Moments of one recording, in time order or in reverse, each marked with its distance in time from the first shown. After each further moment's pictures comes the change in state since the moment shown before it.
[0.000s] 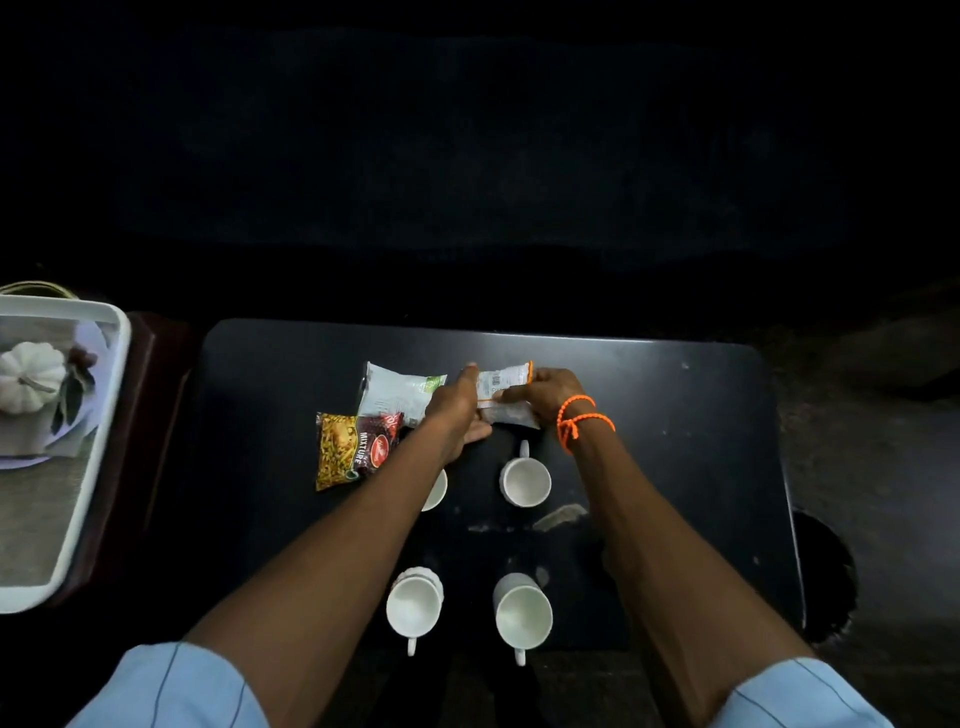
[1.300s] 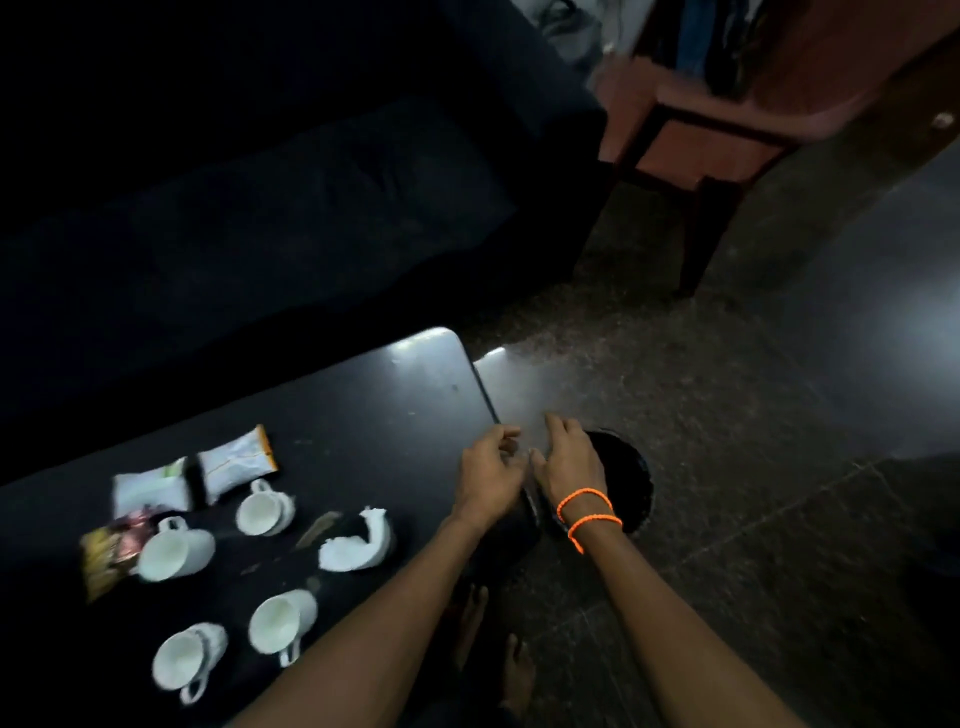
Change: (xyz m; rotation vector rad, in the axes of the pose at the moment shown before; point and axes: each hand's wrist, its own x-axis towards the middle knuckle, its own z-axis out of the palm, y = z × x) left_hand -0.202 -0.176 0.389 0.813 -0.161 0.746; right_hand -0.161 0.259 -0.367 -0.438 0.518 -0.218
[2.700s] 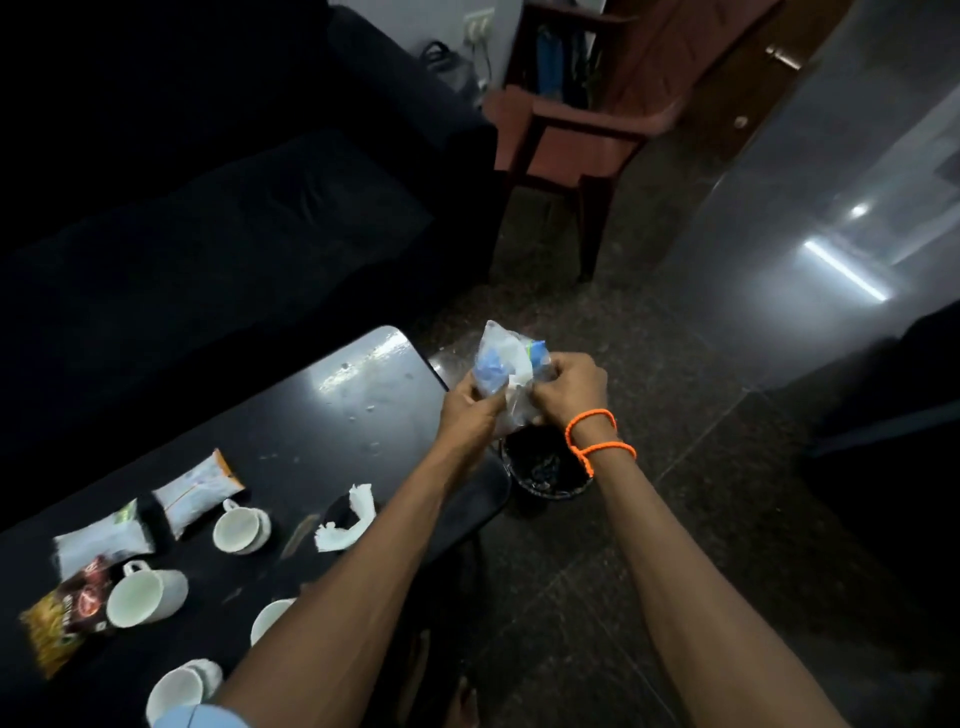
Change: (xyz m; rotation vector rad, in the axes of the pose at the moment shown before) left_hand -0.059 0.047 -0.043 -0.654 -0.310 -0.088; right_hand -0.087 -0.054 -0.091 0.419 0.338 0.252
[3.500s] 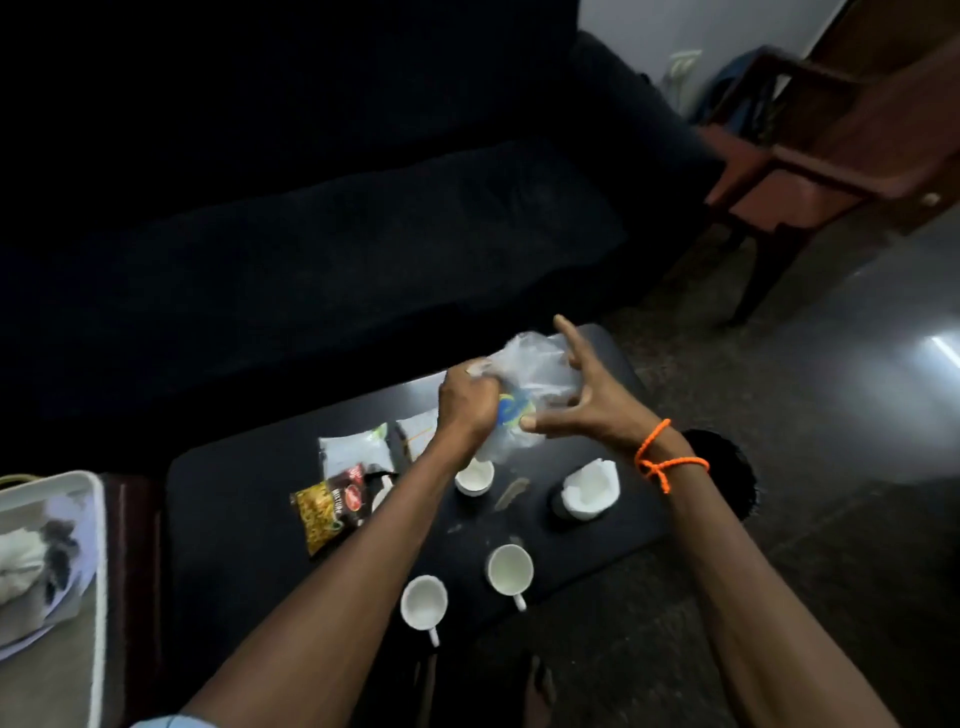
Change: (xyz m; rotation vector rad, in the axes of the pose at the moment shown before) left_hand -0.077 0.070 -0.355 0.349 0.386 0.178; right_hand -0.155 -0.186 0.216 0.266 -0.671 -0.316
